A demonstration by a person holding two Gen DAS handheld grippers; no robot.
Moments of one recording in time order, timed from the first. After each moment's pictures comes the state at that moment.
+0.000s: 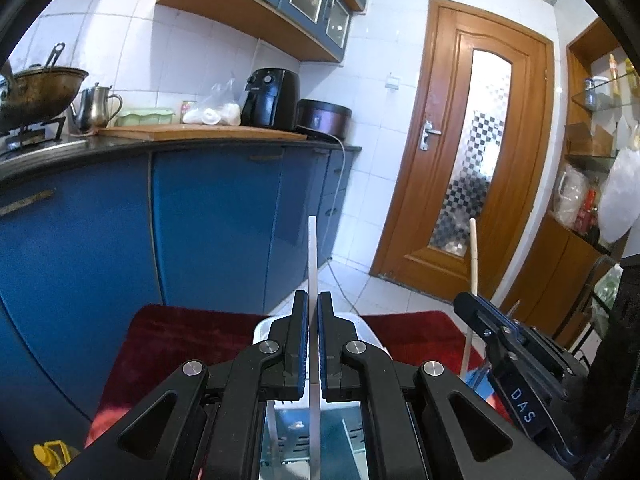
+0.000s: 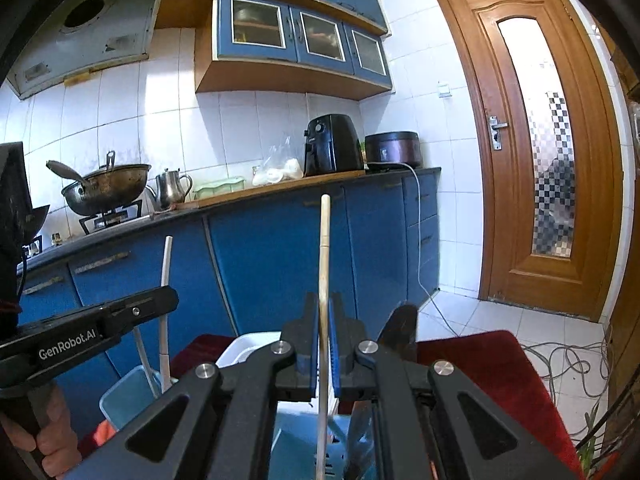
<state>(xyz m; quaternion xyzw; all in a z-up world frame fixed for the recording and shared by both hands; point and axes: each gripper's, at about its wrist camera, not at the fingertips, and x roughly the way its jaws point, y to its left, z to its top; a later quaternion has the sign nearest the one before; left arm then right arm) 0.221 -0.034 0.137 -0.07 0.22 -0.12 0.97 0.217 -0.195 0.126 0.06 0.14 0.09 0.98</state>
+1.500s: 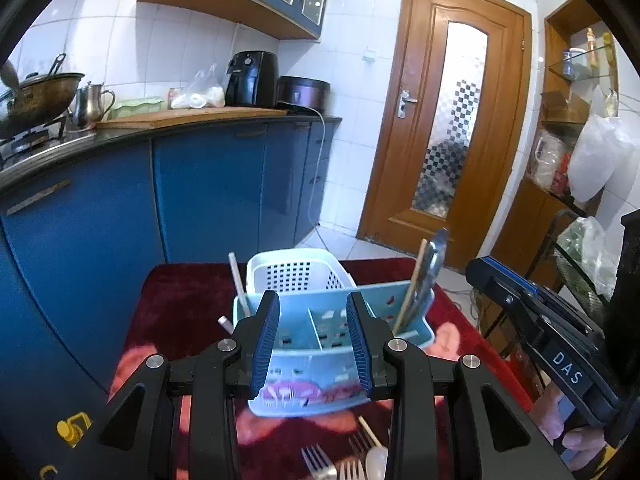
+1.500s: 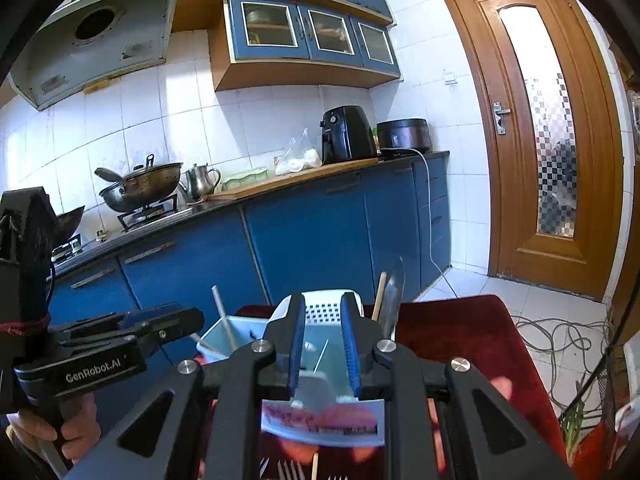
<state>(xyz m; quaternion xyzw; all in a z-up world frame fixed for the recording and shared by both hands) 0.121 -0.031 0.158 -0.04 0.27 -0.15 0.95 0.108 -0.199 0.164 0.07 0.18 0.12 0.97</state>
